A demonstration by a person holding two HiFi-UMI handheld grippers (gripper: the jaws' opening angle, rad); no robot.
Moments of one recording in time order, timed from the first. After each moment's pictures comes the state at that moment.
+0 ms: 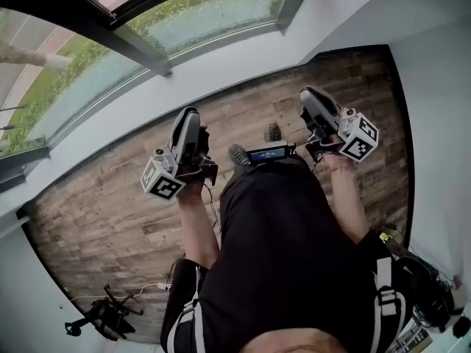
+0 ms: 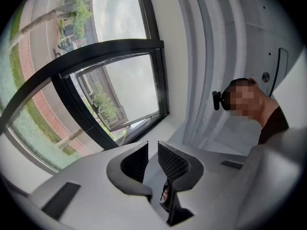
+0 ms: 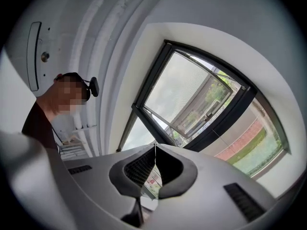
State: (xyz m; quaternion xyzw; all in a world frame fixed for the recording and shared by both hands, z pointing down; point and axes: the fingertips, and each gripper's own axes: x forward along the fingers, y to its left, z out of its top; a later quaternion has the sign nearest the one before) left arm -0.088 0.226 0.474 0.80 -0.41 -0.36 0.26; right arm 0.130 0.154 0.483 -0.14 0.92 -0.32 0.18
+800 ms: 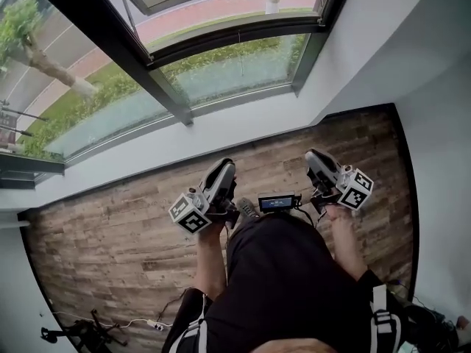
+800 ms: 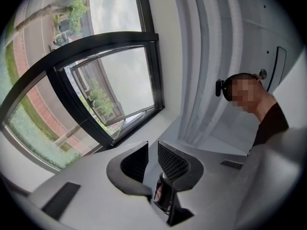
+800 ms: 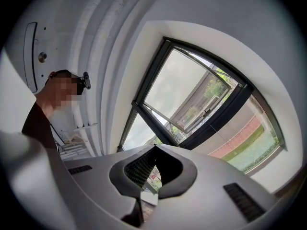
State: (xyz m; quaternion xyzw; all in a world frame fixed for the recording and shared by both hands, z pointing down) left arm -0.046 0.234 0.479 0.81 -0.39 -0.34 0.27; right arm 0.142 0.166 0.504 -0.14 0.92 -0.34 0.15
